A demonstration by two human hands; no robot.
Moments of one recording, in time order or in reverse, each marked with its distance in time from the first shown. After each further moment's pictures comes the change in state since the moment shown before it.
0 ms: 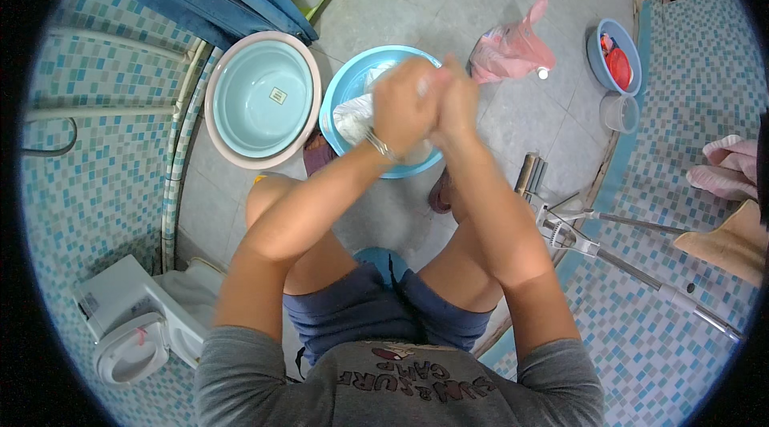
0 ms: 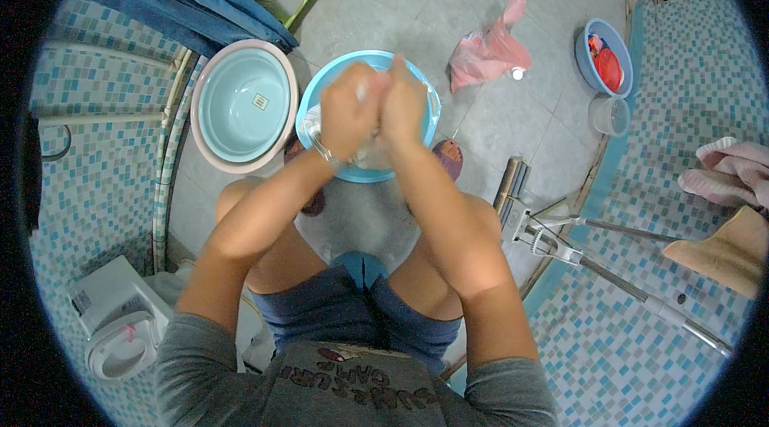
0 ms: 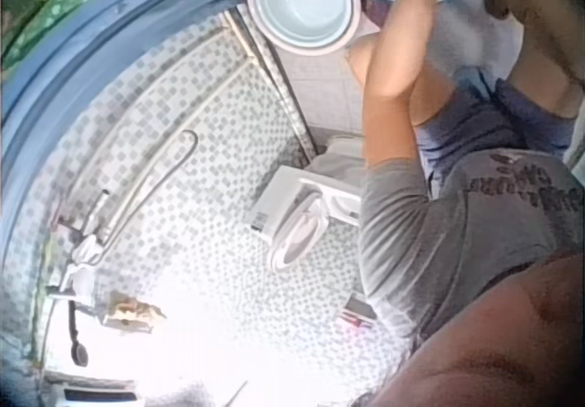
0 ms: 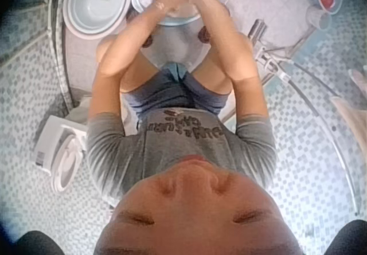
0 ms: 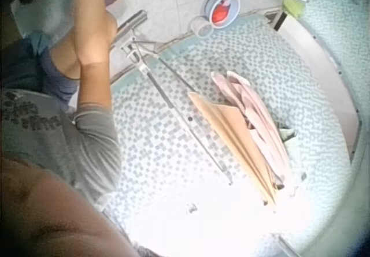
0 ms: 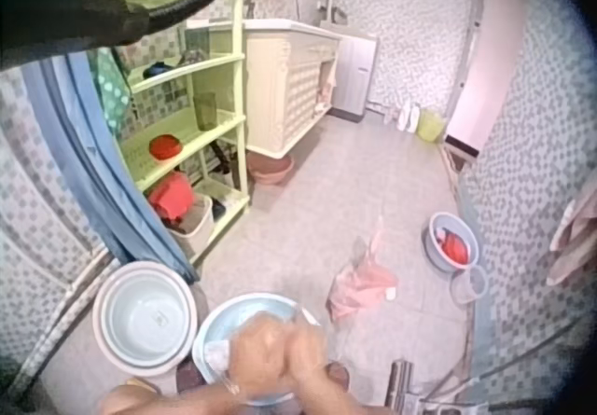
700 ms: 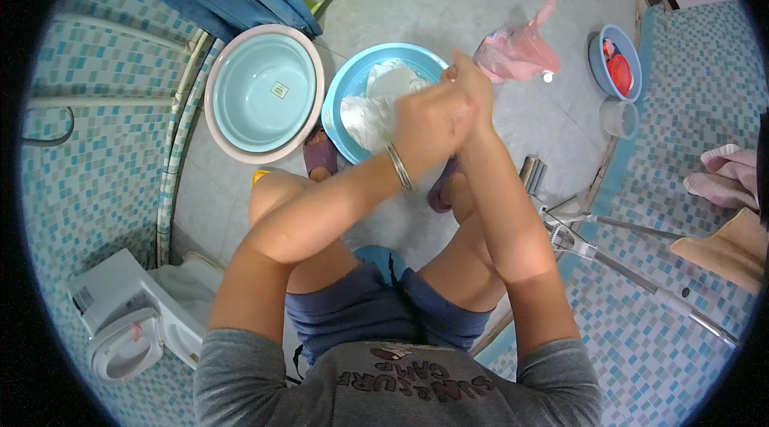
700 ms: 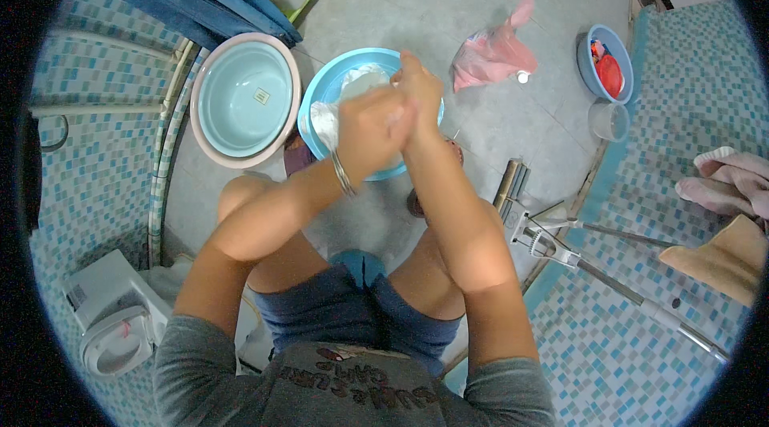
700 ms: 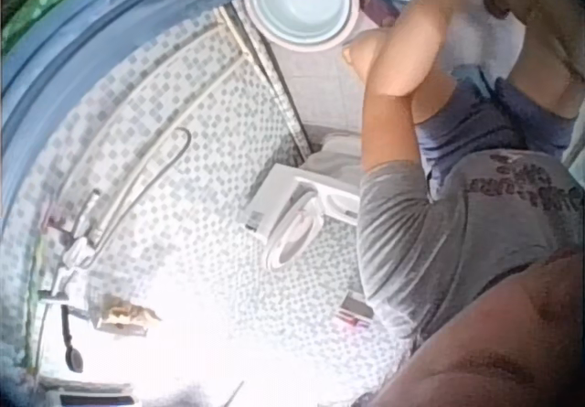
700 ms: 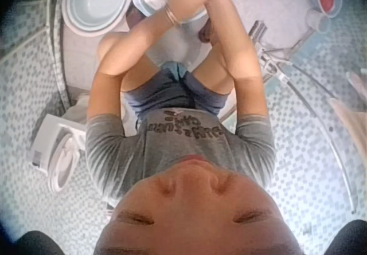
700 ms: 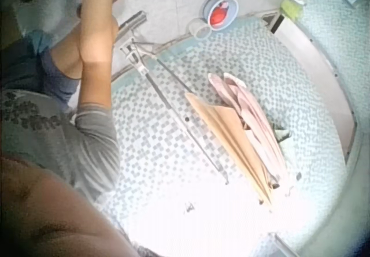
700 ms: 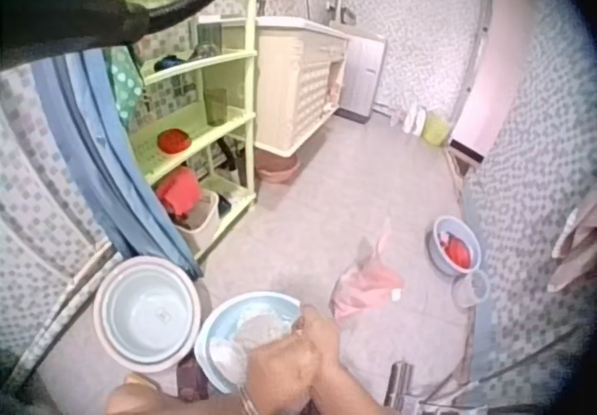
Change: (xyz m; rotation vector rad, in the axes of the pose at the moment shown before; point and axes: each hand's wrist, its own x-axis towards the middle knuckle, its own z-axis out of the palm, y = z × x) left_hand -0.014 0.016 0.004 0.039 0.045 0.167; right_hand 0.004 -0.018 -0.001 -0.270 -0.023 0.127
